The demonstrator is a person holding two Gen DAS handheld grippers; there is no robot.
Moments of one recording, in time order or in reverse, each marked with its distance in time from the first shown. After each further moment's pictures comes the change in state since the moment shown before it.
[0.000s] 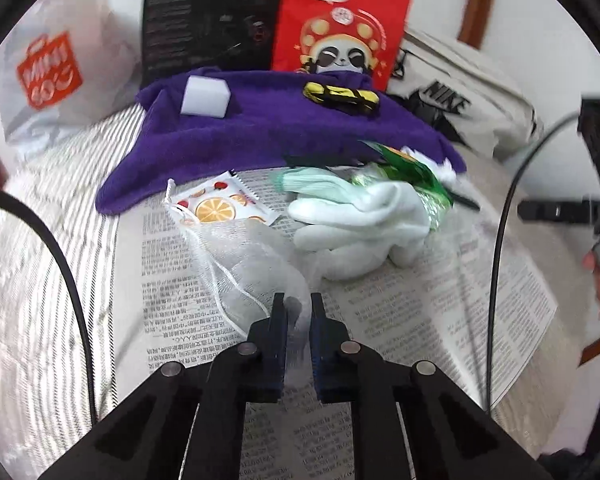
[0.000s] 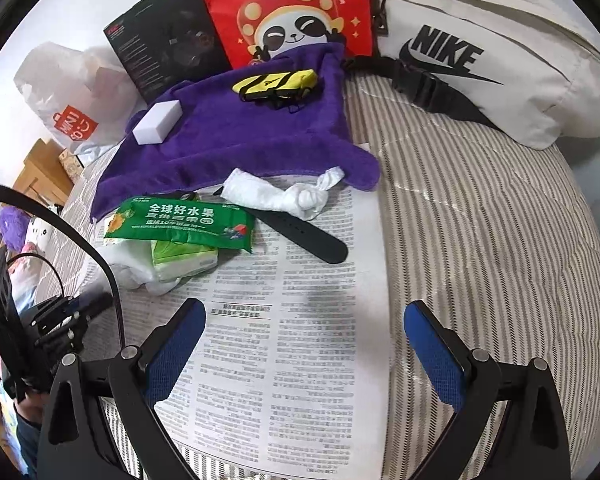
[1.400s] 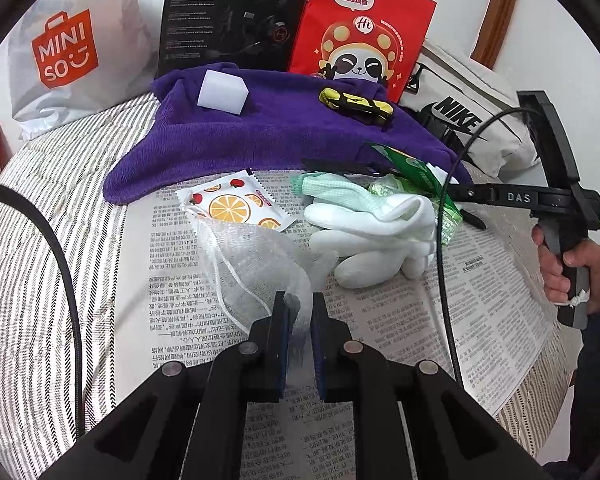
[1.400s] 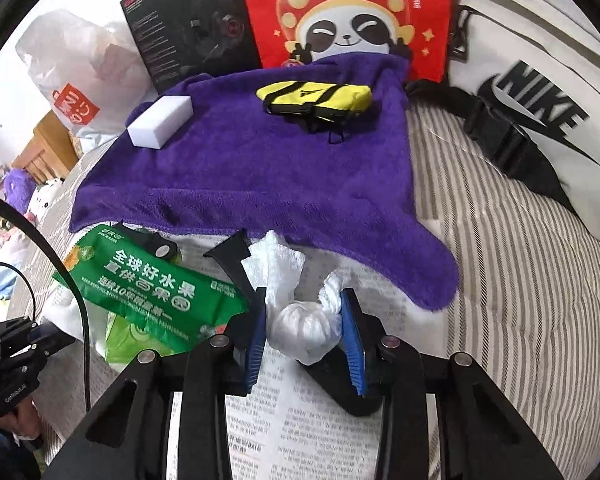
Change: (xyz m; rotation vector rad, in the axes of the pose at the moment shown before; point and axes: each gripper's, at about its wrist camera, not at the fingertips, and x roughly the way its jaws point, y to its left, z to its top) left arm 0.001 0.010 -0.002 -0.058 -0.023 -0.004; right arm 0.070 0.018 0.057 -0.154 -0.042 0.037
